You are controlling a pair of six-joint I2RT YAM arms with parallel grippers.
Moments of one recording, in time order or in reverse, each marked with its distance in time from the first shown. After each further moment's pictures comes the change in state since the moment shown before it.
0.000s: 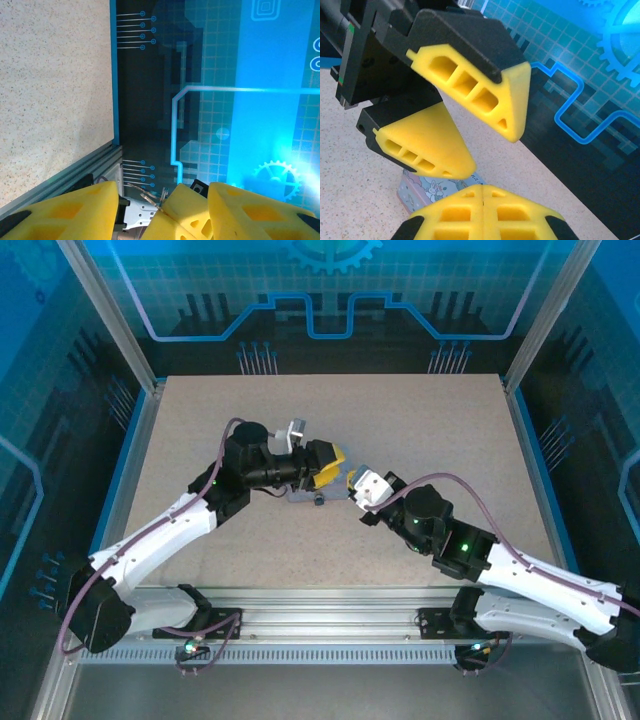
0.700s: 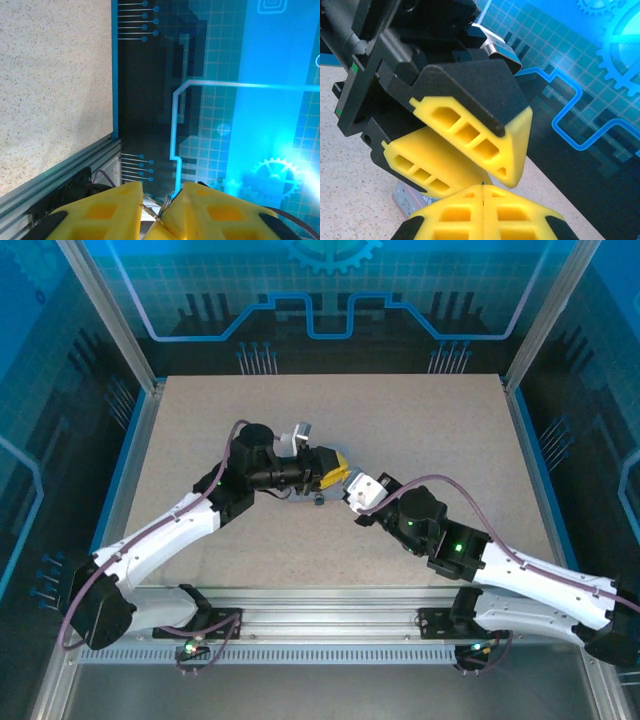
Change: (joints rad) left arm -0.025 0.018 0.002 0.008 0.000 -0.026; right arm 0.032 0.037 0.000 0.043 0.037 -0.045
